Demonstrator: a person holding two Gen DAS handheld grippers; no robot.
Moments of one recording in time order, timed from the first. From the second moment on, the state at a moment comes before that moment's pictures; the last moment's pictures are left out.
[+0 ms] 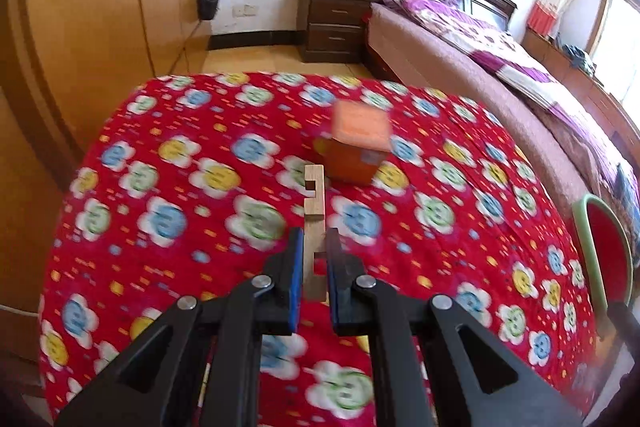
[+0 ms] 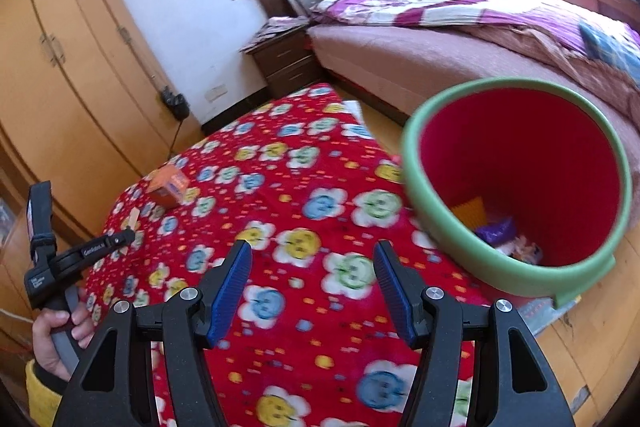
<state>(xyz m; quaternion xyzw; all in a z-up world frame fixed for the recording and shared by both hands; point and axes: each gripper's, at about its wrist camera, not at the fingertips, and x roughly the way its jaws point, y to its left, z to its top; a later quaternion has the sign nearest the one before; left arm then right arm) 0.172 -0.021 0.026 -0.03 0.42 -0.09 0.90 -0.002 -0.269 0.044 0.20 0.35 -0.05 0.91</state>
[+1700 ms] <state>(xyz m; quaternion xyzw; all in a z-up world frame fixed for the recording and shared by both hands) 0.241 0.079 -0.007 -0.11 0.42 0.01 0.90 0.233 -0.086 -0.006 0.07 0.43 0.03 0.90</state>
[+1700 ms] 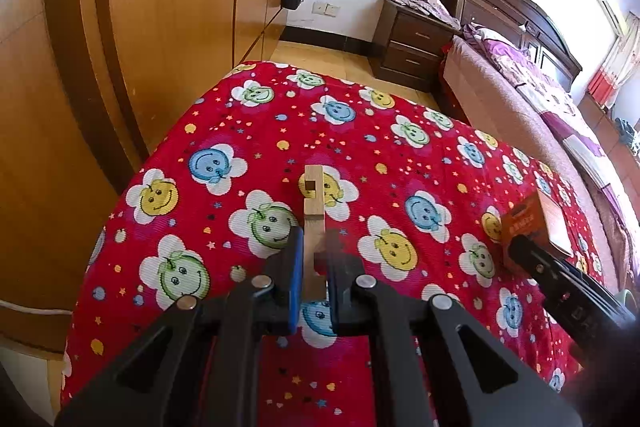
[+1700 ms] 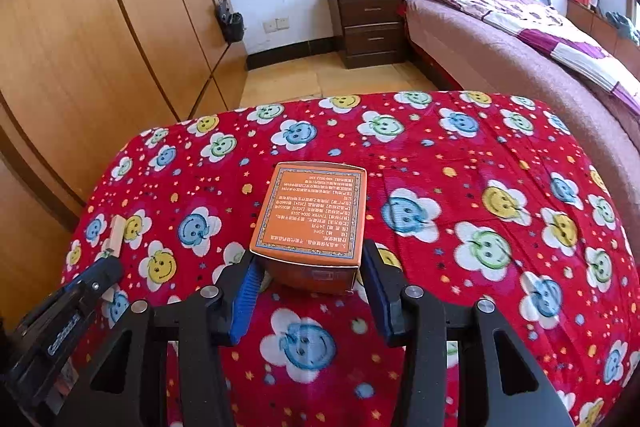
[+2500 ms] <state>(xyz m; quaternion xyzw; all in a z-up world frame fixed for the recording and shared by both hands) 0.178 0.019 0.053 -0.08 0.37 -0.09 0.92 0.075 -0.180 0.062 0.13 0.35 0.03 0.93</state>
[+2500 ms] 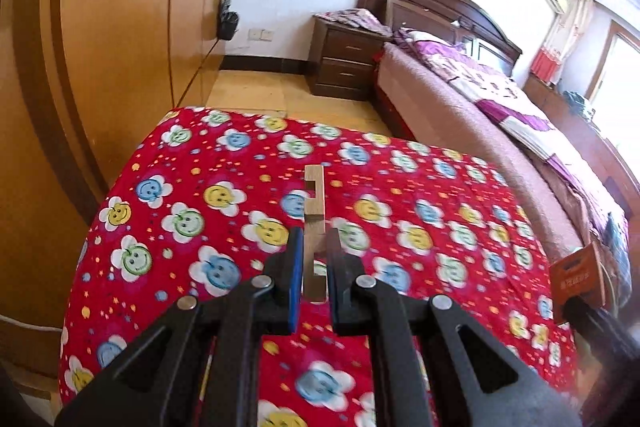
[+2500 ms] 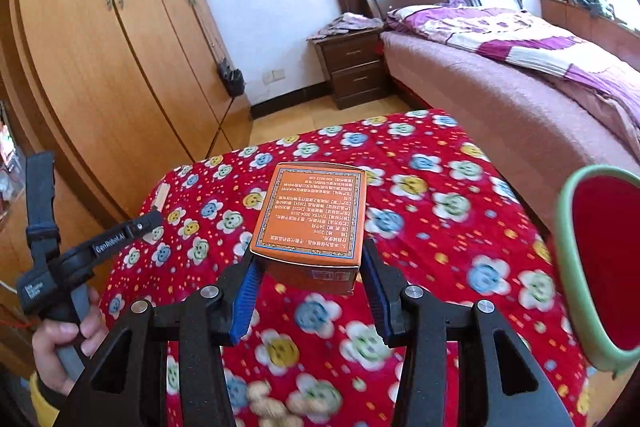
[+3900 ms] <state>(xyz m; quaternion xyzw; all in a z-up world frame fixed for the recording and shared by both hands) 0.059 -0.152 0.088 -0.05 0.39 -0.26 0.88 -0.086 -0.321 0.080 0.23 0.26 -0.09 0.93</state>
